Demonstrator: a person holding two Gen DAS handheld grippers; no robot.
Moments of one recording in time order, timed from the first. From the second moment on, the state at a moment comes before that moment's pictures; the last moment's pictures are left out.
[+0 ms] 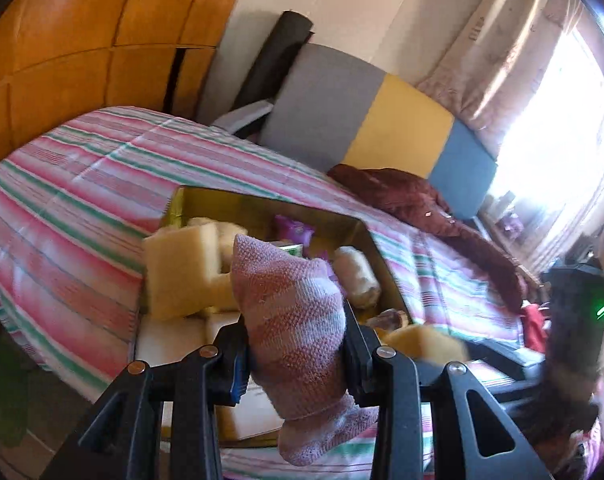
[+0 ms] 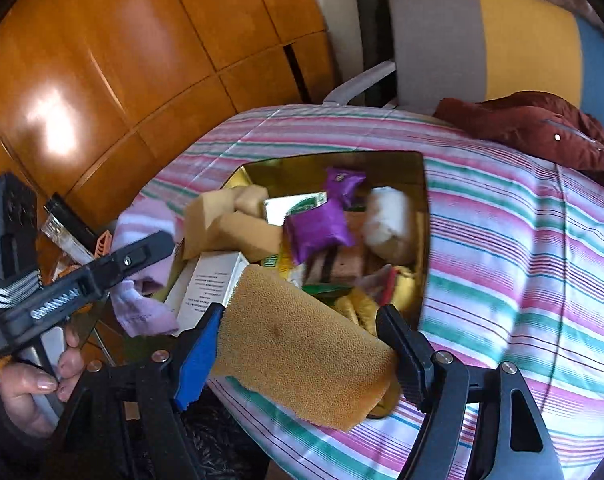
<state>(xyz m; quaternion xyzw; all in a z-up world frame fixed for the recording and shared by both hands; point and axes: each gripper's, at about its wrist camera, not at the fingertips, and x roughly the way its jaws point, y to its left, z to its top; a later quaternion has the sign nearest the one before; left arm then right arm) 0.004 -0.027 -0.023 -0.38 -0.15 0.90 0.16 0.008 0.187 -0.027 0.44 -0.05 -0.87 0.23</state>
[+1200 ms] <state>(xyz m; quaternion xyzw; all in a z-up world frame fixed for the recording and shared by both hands) -0.055 0.048 -0.049 -0.41 -0.04 0.90 0.16 0.017 0.183 -0.052 0.46 -0.05 -0.87 0.19</state>
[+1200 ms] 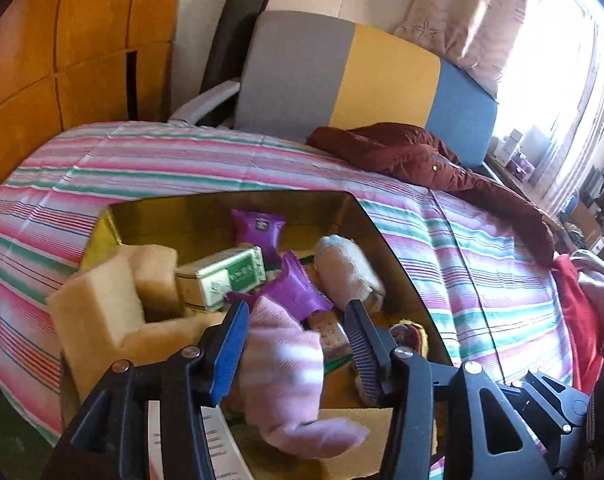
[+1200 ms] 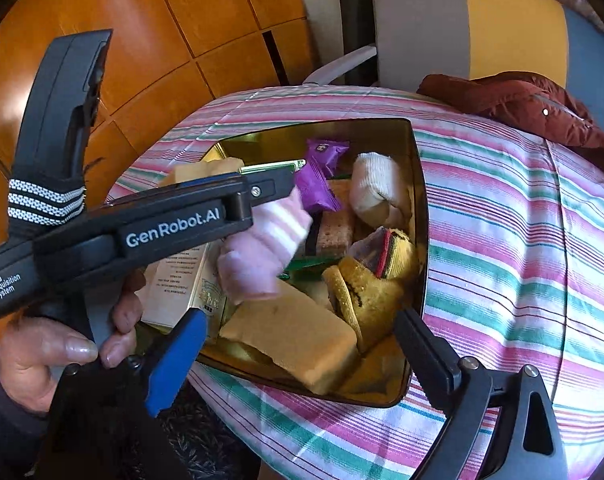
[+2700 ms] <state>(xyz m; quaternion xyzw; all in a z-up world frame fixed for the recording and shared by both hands) 0.026 -0.002 -0.008 -0.35 -0.02 0.94 -0.03 0.046 0.153 -0.038 0.40 0.05 -0.90 0.14</state>
